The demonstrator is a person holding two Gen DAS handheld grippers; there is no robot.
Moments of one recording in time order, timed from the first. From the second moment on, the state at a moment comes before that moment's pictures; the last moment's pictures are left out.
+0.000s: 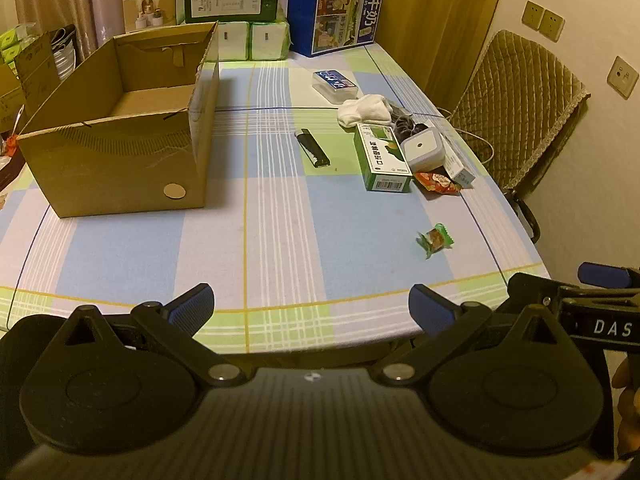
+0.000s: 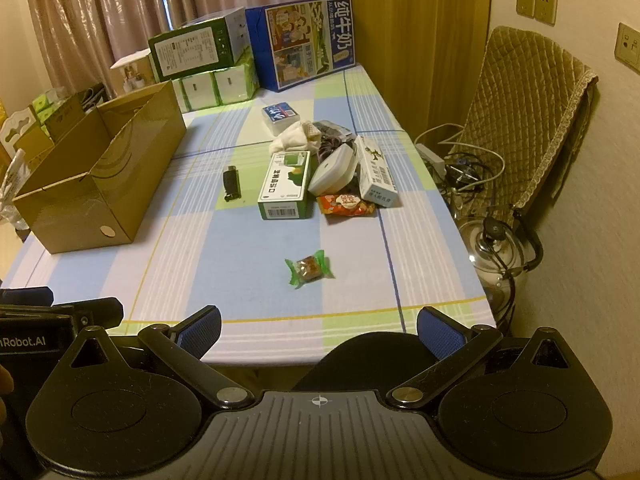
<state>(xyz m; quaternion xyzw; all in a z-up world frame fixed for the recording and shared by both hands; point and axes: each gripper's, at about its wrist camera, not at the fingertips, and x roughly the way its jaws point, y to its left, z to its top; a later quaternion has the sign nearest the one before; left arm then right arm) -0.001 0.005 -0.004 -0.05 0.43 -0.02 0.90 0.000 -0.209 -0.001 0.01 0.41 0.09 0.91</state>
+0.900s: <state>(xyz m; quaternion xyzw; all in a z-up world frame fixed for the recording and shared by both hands) -0.001 0.004 -0.007 -0.05 0.43 -0.02 0.90 0.000 -0.210 -0.003 0.01 0.42 0.09 0.90</state>
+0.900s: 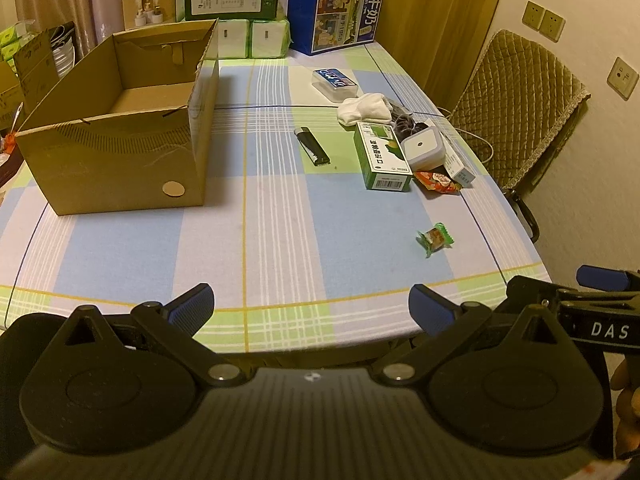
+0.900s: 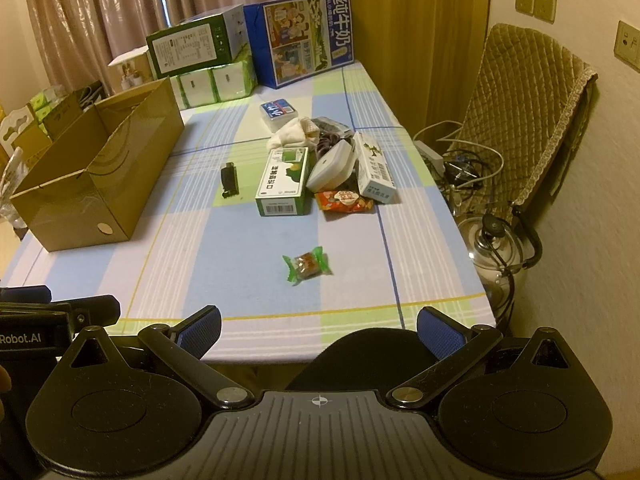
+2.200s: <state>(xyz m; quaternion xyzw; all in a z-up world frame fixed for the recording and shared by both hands) 0.049 0.026 0.006 -0.07 0.41 -0.03 0.91 0.029 -0.210 0.011 0.01 0.38 0.10 0.92</state>
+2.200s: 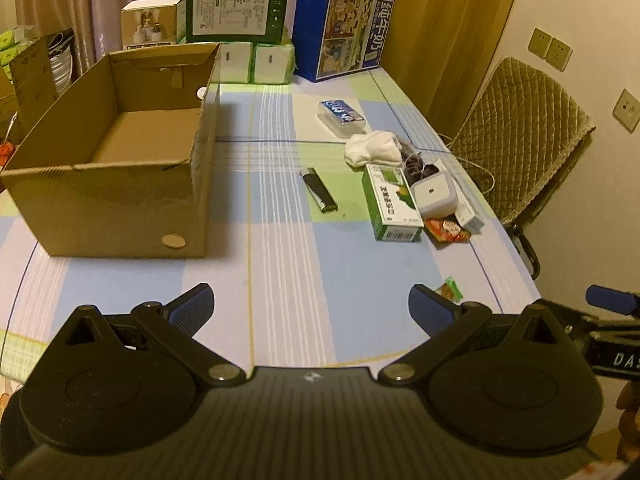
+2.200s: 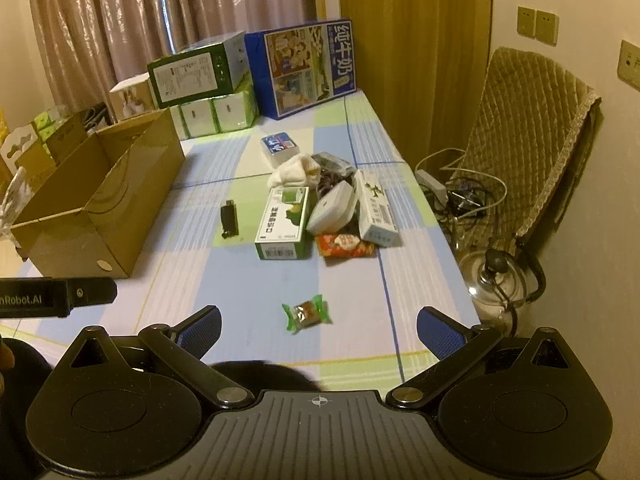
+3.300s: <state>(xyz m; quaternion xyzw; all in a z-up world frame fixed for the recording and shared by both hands) 0.162 -0.006 -0.048 0.02 0.45 -0.16 0.88 0.115 -0.184 -0.096 -0.08 0.44 0.17 0.88</state>
